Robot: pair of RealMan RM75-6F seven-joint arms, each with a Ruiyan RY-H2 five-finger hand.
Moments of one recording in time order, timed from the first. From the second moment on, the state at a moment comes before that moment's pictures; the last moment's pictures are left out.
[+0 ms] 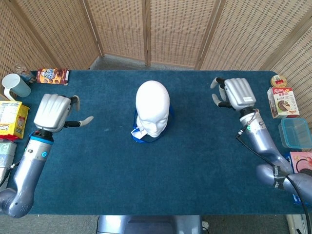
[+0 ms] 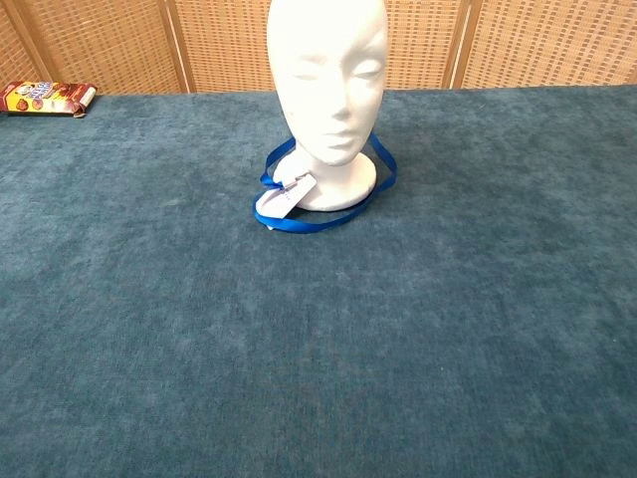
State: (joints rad) left arm -0.68 -1.05 -0.22 -1.90 1.07 1.29 0.46; right arm 0.80 -1.17 0.30 -1.40 -1.11 0.95 0.05
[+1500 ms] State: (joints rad) left arm -0.06 -1.09 0.08 -1.76 1.49 1.68 0.11; right arm 0.20 -1.05 0.05 -1.77 -1.33 1.51 -0.12
